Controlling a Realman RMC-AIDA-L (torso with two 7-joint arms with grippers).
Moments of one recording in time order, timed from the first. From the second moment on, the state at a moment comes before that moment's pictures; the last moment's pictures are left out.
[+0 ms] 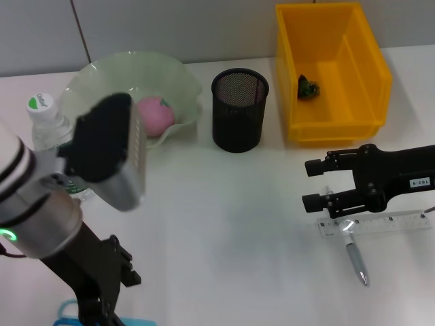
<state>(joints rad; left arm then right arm) -0.62 -2.07 1.56 1.43 2.43 1.92 -2.09 0.53 1.99 -0.69 -0.75 -2.08 -1.78 1.52</state>
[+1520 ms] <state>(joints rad) -0.55 -2.07 1.81 1.41 2.54 1.74 -2.11 0.52 2.00 -0.69 -0.73 -2.09 -1.76 1.51</state>
